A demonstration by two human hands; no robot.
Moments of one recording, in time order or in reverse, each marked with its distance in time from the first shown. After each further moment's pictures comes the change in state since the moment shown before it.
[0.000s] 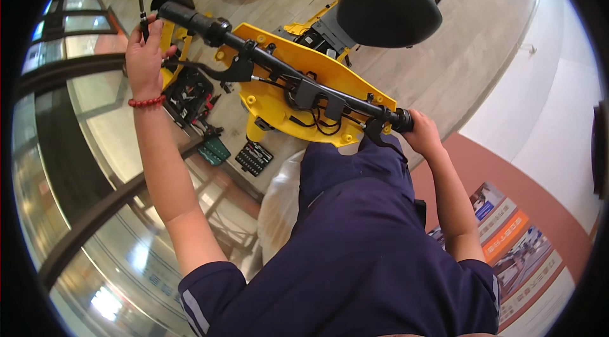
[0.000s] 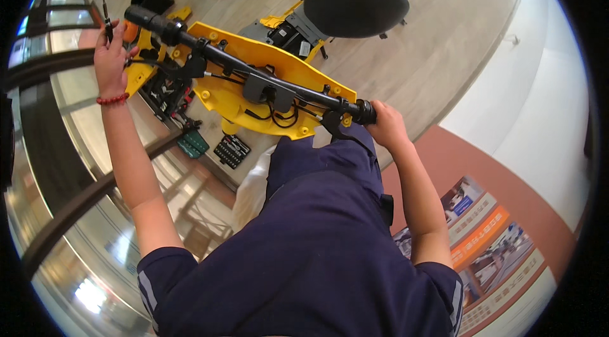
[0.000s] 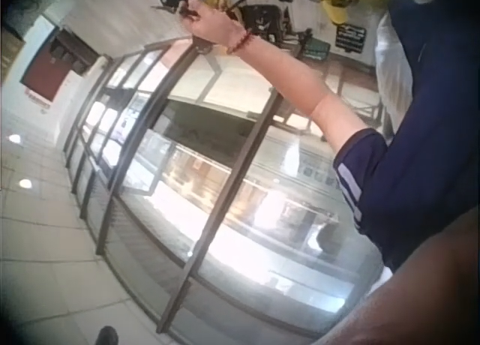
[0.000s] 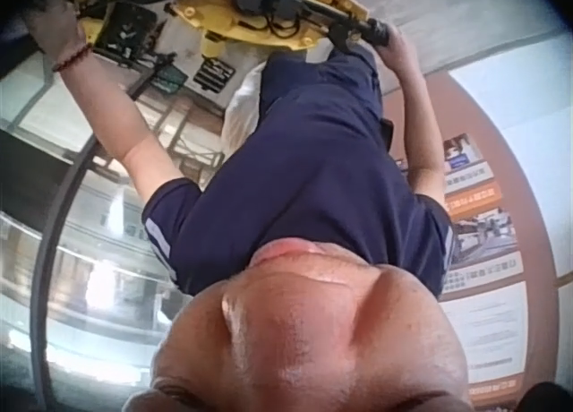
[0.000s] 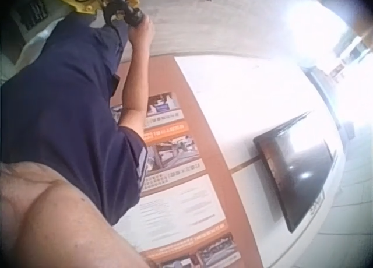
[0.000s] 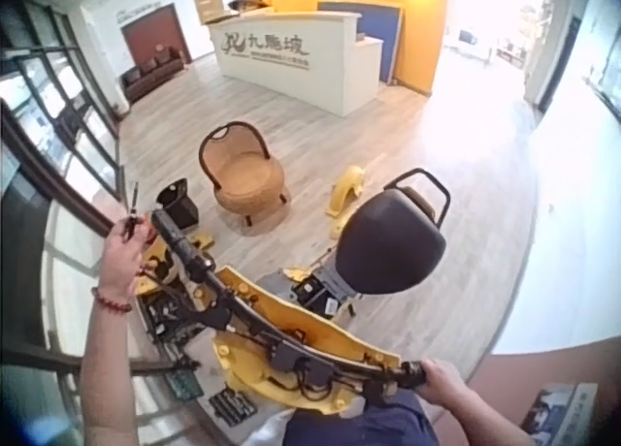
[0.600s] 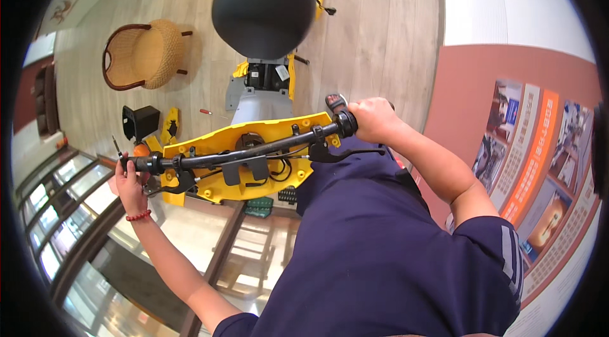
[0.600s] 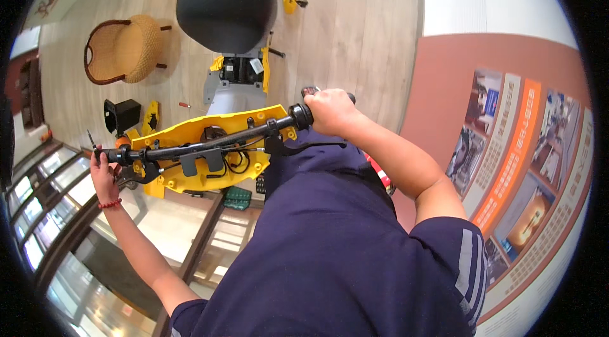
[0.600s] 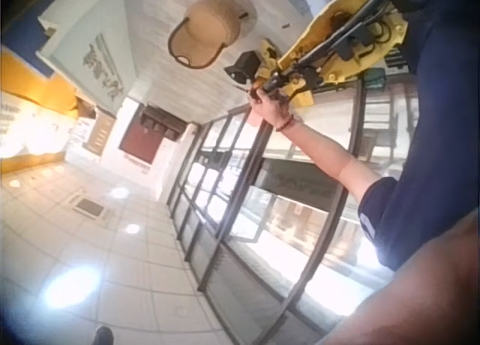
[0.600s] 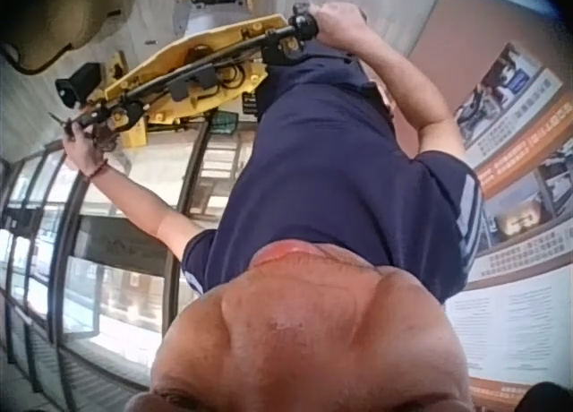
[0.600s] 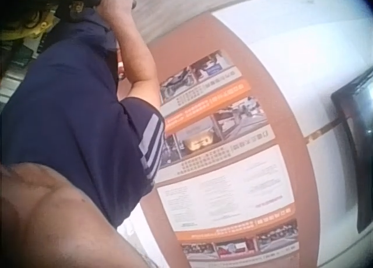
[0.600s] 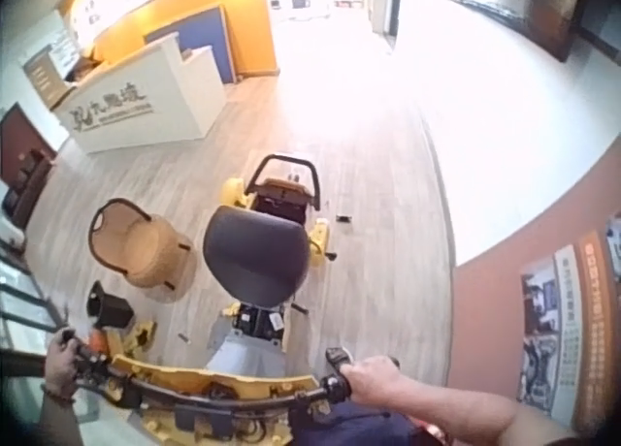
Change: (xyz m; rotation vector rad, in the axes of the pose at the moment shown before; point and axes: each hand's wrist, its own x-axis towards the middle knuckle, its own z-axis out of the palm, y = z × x) left_hand 0.065 0.005 0.045 0.405 -0.453 -0.201; right_hand -0.009 0.002 0.007 0.025 0.030 0.117
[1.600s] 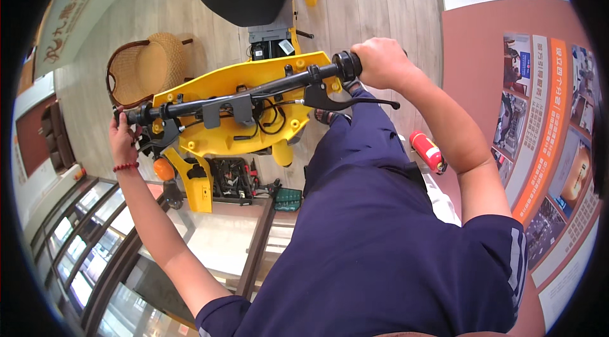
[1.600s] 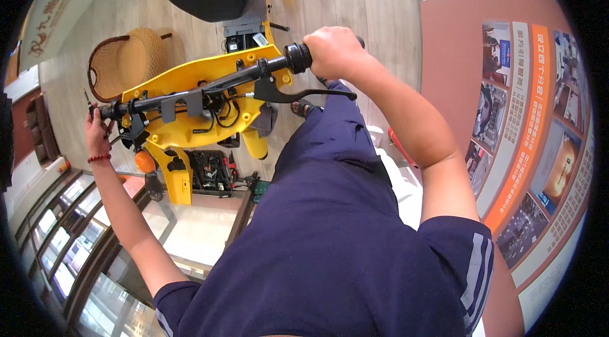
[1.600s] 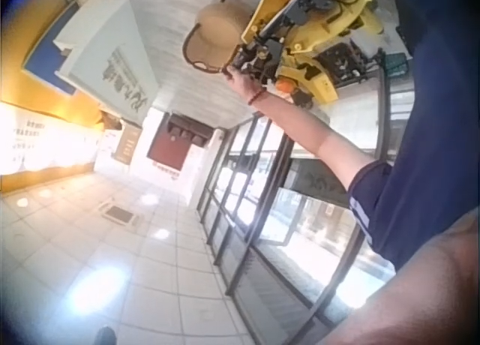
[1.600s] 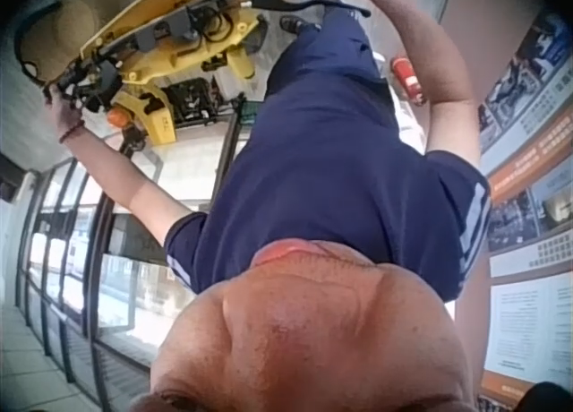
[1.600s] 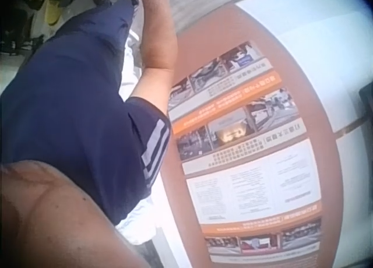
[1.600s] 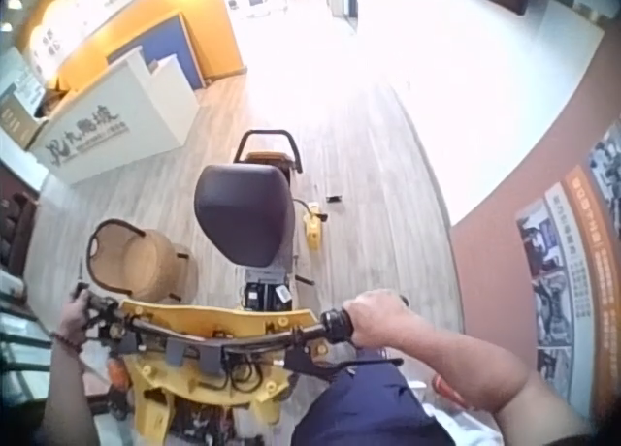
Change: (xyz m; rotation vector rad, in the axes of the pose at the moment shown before) left_hand 0.079 0.001 0.014 0.003 -0.138 0.143; right_hand -0.032 -0.028 0.006 -0.050 0.124 0.178
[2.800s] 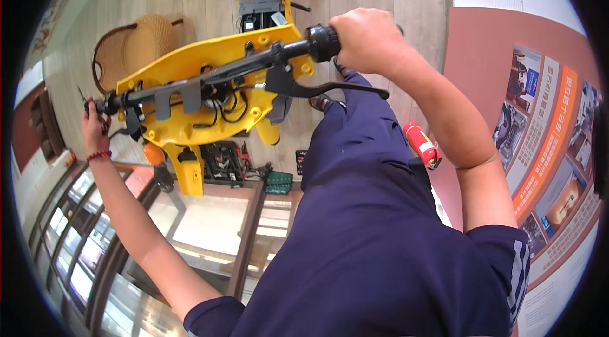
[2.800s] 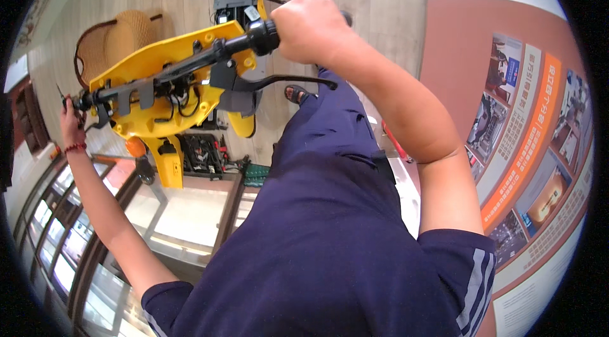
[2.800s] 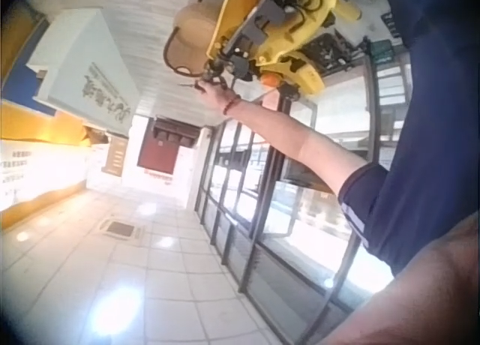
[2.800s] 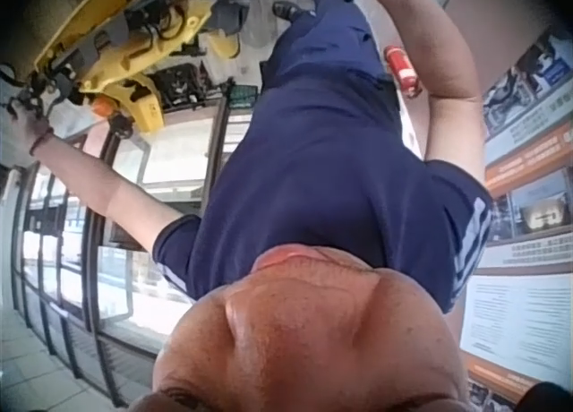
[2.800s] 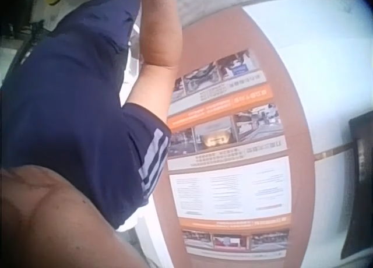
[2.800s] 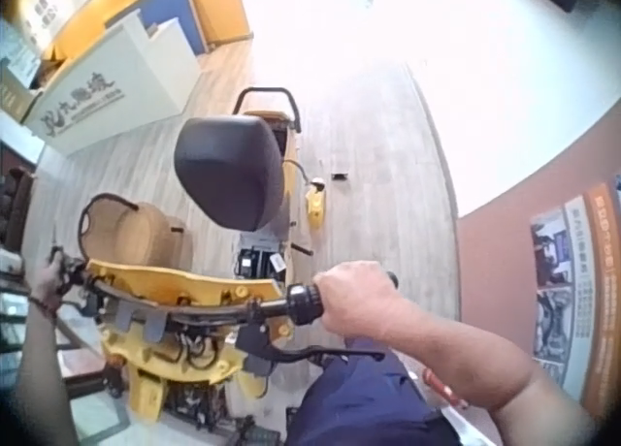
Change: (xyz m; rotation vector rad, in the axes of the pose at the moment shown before) left_hand 0.019 -0.013 -0.017 0.089 0.180 -0.003; right_hand 0.016 -0.002 -0.003 0.034 0.116 -0.064
